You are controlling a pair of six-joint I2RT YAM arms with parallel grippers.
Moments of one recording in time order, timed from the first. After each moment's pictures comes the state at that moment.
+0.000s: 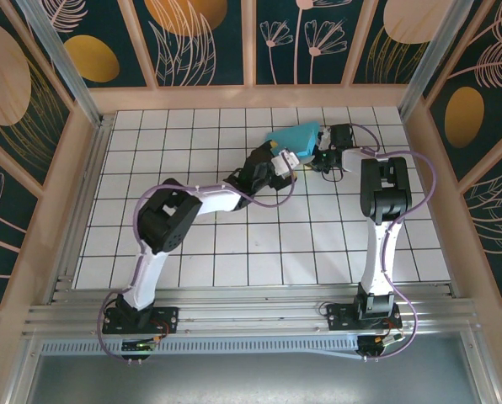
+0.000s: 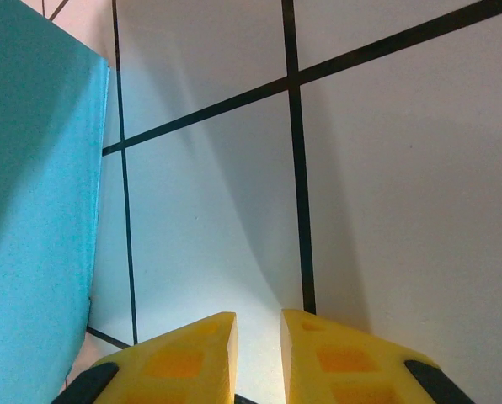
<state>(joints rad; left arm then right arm) -0.74 2.21 1.41 0.49 -0.09 0.53 0.10 2.22 1.49 -0.18 -0.58 0.47</state>
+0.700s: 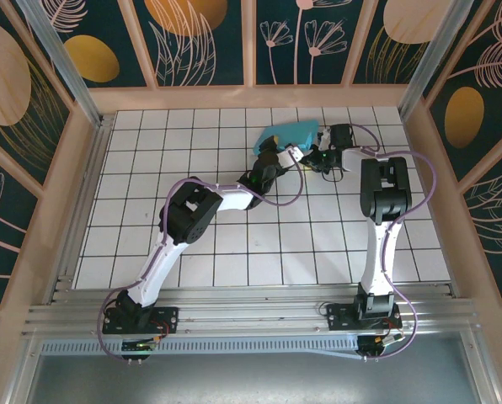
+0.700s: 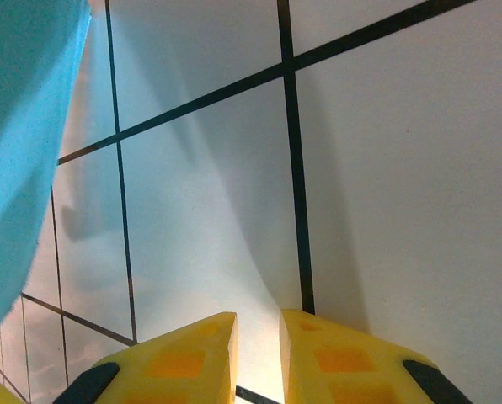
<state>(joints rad) -0.75 2.45 1.62 0.68 -0.34 0.66 0.11 2.22 1.49 -0.21 -0.58 0.47</state>
